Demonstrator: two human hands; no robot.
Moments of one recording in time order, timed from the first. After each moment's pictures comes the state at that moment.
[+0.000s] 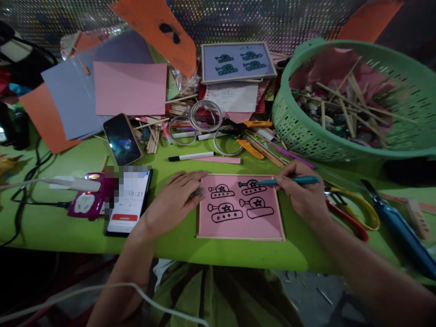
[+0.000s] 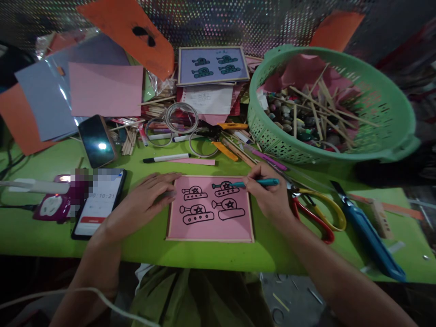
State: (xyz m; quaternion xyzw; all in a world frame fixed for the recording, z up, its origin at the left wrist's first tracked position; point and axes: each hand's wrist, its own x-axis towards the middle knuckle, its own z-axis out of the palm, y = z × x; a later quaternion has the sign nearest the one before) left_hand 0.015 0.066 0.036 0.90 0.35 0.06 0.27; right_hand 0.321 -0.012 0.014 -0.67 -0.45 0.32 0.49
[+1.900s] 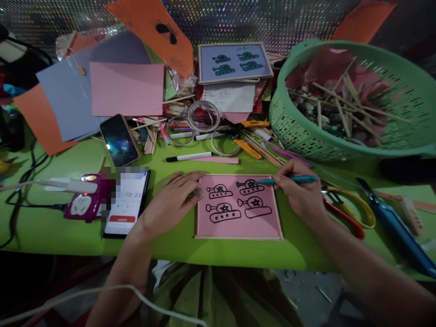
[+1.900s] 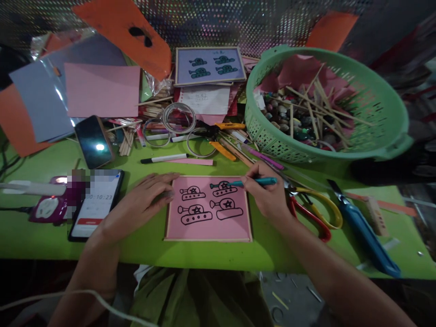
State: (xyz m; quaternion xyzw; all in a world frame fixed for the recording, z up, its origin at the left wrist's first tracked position) left_hand 0.016 0.066 0.037 0.89 0.35 0.06 0.28; right_hand 0.322 -0.012 0.015 -0.67 -0.47 0.31 0.48
